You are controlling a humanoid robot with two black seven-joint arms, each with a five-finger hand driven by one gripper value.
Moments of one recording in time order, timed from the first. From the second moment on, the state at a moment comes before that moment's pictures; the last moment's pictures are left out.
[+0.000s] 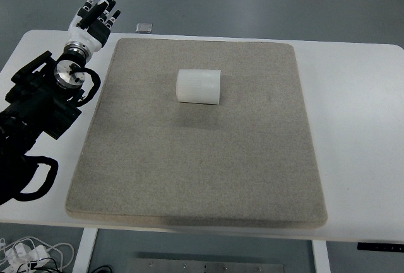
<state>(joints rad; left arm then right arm) -1.09 0.06 -0.64 -0.08 -0.36 -0.27 -0.20 0.02 0.00 0.00 0.18 0.00 -0.02 -0.03</state>
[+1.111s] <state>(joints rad) -1.21 0.11 -0.47 -0.14 -0.05 -0.25 -0.19 0.02 0.00 0.00 0.18 0.00 -0.02 -0.03</state>
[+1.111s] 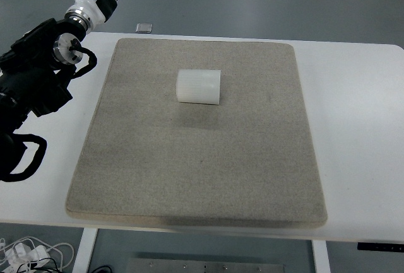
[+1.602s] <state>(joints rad) -1.30 0.10 -0.20 -0.29 0.32 -0.24 -0.20 0.02 0.00 0.00 0.18 0.00 -0.02 -0.03</state>
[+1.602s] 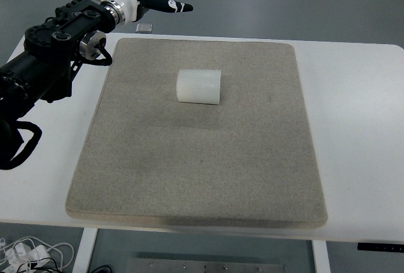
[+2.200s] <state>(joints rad) -1.41 0.11 0.07 -0.43 0.73 -0.29 -0.16 0.02 0.00 0.00 0.18 0.00 -0.02 -0.03</state>
